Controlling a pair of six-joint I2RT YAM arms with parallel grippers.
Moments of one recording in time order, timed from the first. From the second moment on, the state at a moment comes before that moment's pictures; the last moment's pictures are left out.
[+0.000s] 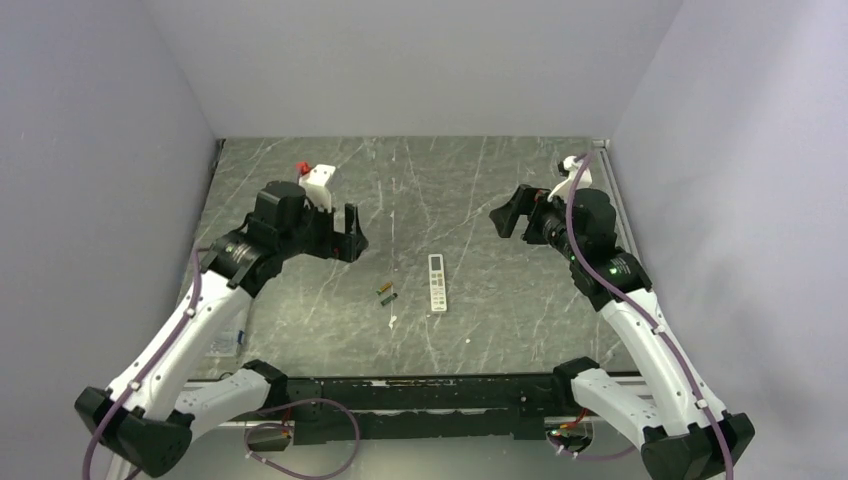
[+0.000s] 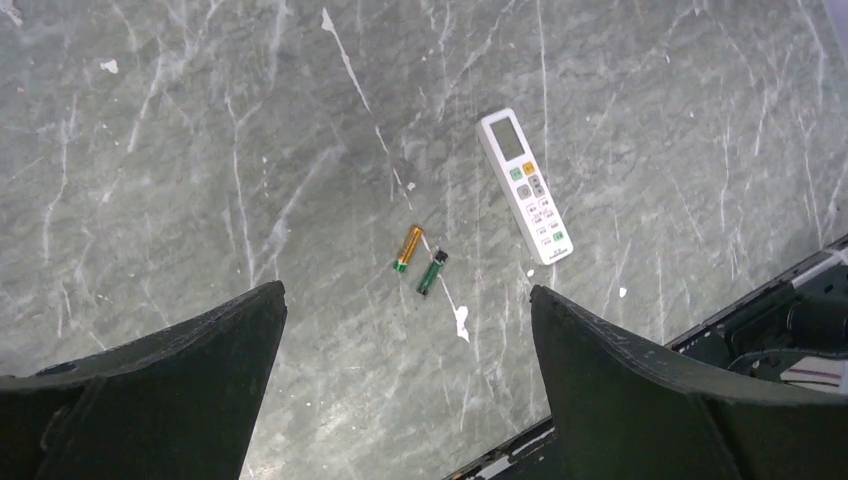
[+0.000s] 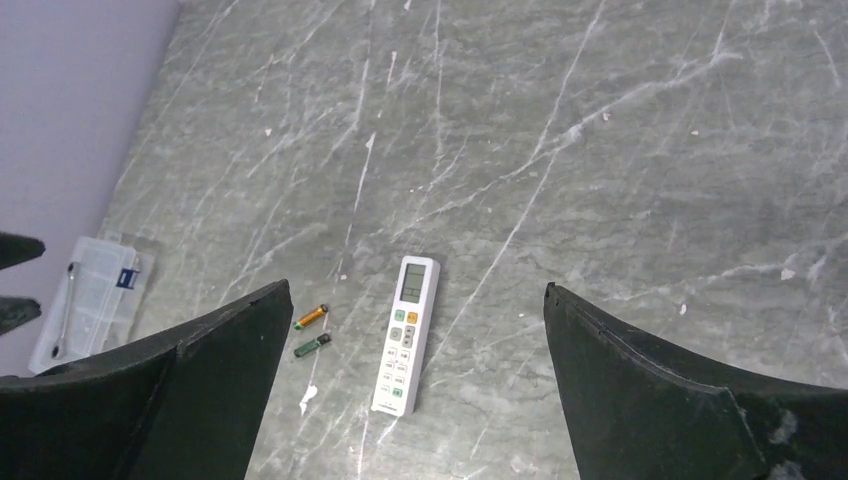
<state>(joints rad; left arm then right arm) -0.47 1.05 1.15 -0.70 0.09 -0.25 0.31 0.90 0.95 -0.40 -0.11 0.43</state>
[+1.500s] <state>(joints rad) -0.47 0.96 1.04 -0.68 0.17 -0.21 0.76 1.36 1.01 -0.52 0.18 0.45</state>
